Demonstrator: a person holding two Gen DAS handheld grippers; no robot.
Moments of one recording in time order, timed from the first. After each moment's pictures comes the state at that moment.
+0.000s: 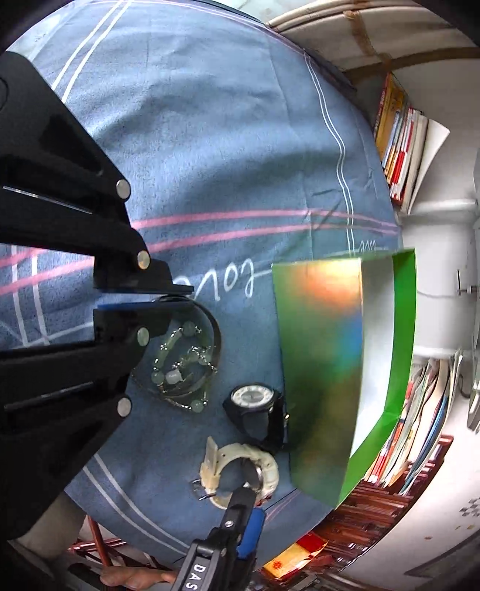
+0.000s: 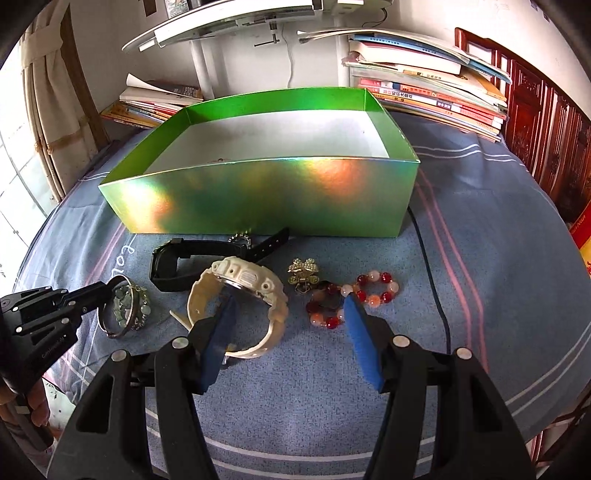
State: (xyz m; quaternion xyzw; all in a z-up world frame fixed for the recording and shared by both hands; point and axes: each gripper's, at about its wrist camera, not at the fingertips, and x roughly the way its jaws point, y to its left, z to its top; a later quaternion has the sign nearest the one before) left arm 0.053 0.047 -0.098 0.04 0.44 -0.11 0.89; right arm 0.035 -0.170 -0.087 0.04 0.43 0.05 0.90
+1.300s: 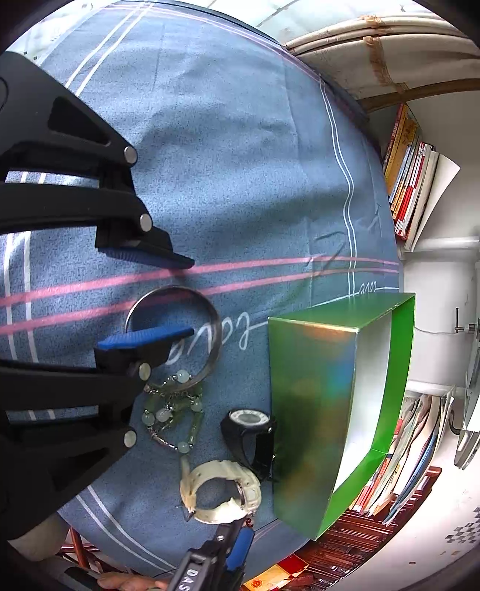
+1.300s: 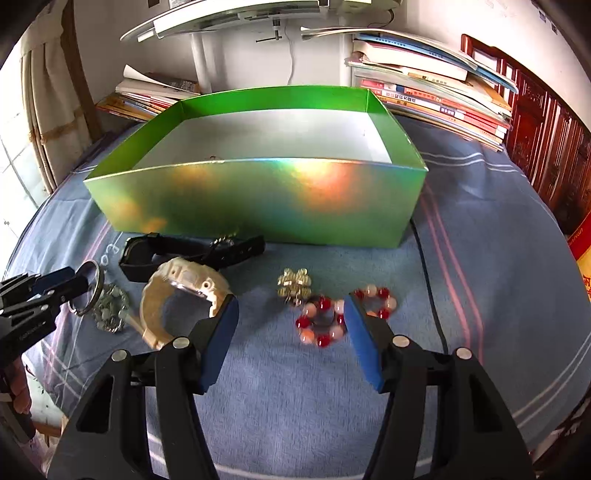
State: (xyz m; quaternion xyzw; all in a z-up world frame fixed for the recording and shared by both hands) left arm 0.061 0.066 -0.102 0.04 0.44 -0.07 0.90; right arm 0.054 -0.169 -0.094 0.02 0.43 0.03 0.90
